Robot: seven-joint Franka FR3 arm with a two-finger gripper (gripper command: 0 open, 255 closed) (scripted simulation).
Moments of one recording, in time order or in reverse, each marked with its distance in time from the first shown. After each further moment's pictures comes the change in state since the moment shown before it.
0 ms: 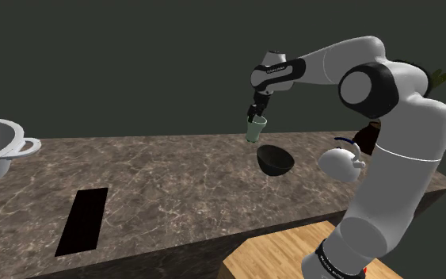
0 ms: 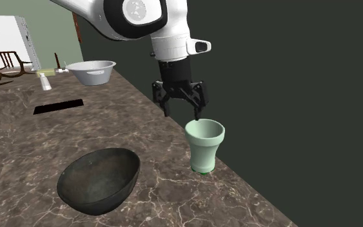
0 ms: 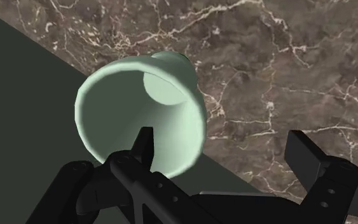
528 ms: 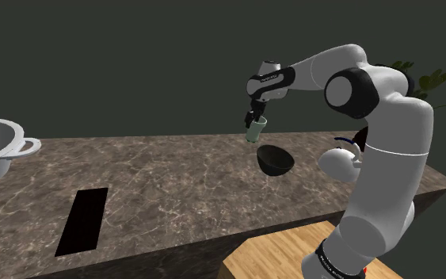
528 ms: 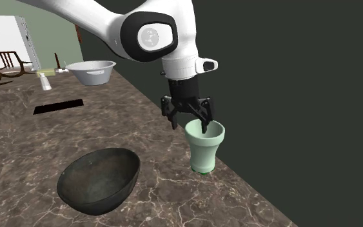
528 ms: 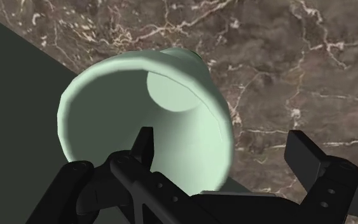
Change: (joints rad) arm -0.021 0.105 0.004 0.031 0.027 0.069 -0.030
